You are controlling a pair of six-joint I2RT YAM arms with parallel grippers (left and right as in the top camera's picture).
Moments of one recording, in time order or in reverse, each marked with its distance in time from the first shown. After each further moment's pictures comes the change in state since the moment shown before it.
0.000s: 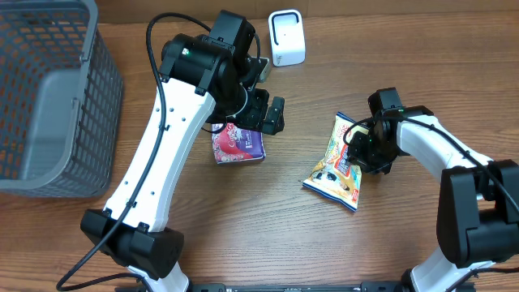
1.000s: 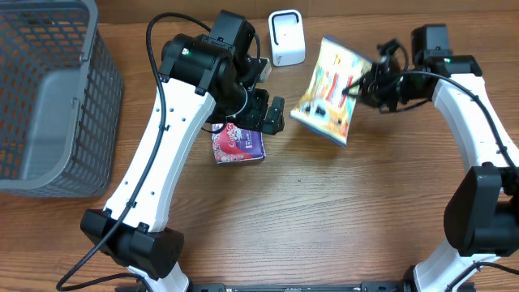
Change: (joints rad) left arm 0.000 0.000 0.000 0.000 0.000 0.000; right arm -0.146 0.042 0.458 -0.016 -0.548 -0.190
